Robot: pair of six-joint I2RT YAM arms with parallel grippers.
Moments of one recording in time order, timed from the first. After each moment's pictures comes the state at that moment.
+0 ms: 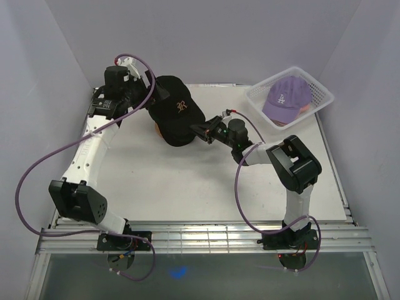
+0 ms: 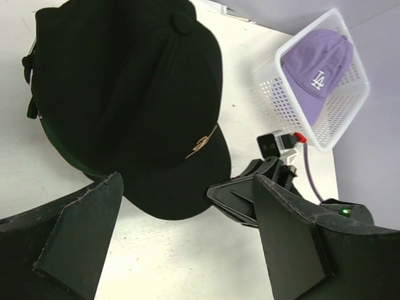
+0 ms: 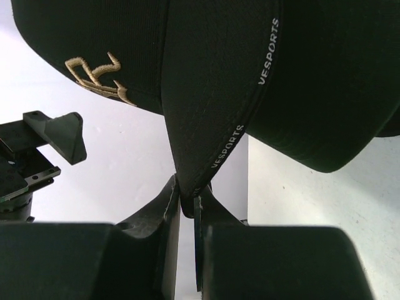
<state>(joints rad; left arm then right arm) -0.18 1.49 1.60 -0.55 0.26 -0.49 0.60 1.94 0.95 0.95 -0.36 1.53</state>
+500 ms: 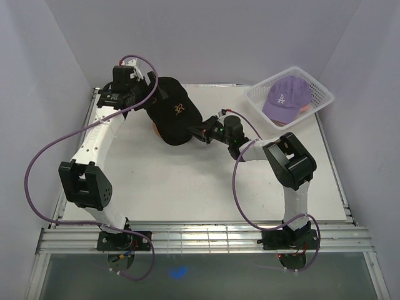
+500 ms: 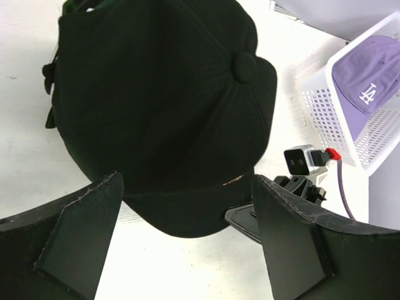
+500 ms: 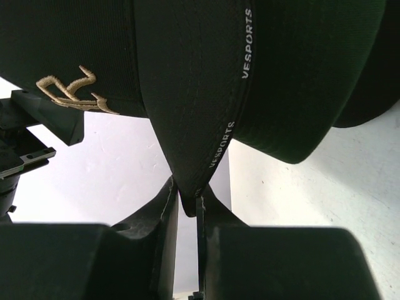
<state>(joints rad) -0.16 1.65 1.65 -0.55 0.19 -0.48 0.60 2.00 1.05 0.79 -0.41 1.49</state>
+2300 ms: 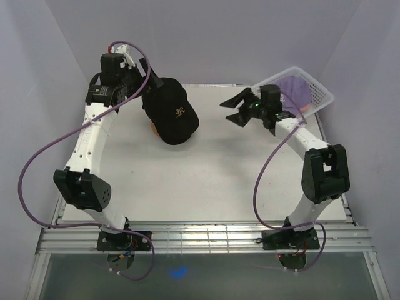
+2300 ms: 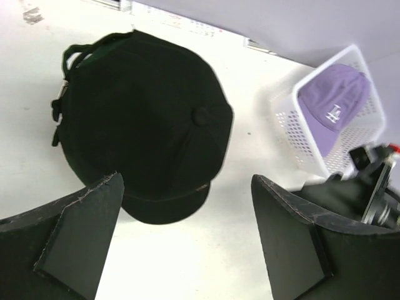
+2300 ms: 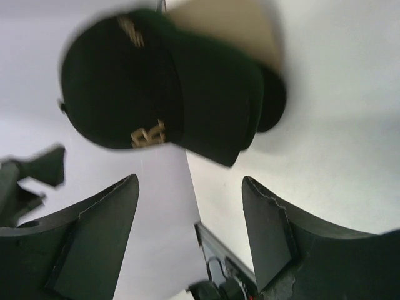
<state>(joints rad) -0.15 1.66 1.84 -0.66 0.18 -0.48 0.36 1.71 1.23 0.02 -0.50 1.21</state>
